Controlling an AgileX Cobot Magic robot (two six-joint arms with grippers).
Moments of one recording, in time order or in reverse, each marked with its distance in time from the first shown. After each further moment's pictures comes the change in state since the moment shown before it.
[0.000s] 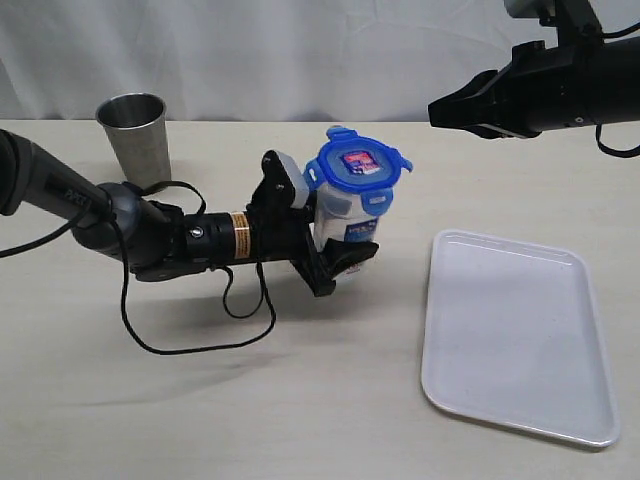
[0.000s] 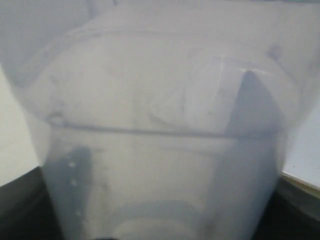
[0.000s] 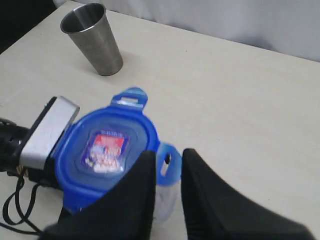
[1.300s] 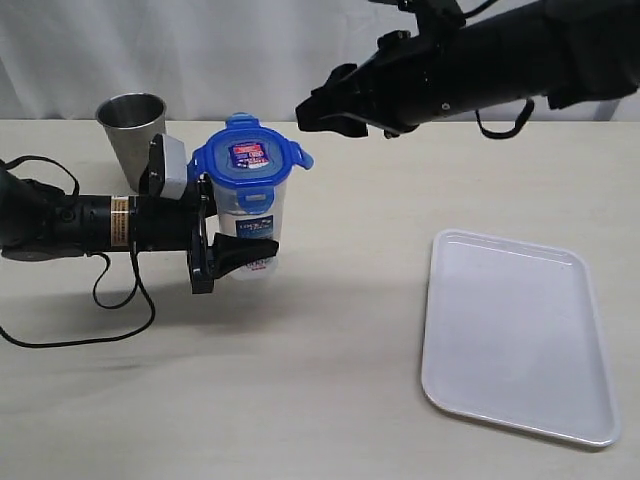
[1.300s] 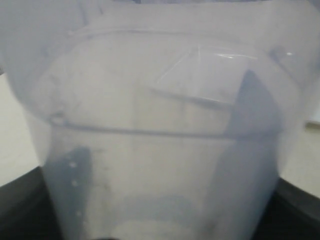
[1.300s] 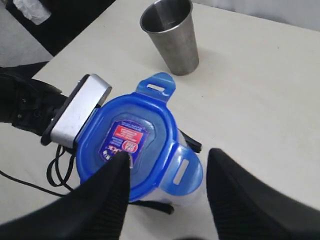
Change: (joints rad) left arm 0.312 -0.102 0.134 0.403 -0.217 -0.001; right arm 0.311 0.085 -0.181 -0.212 -0.052 0.420
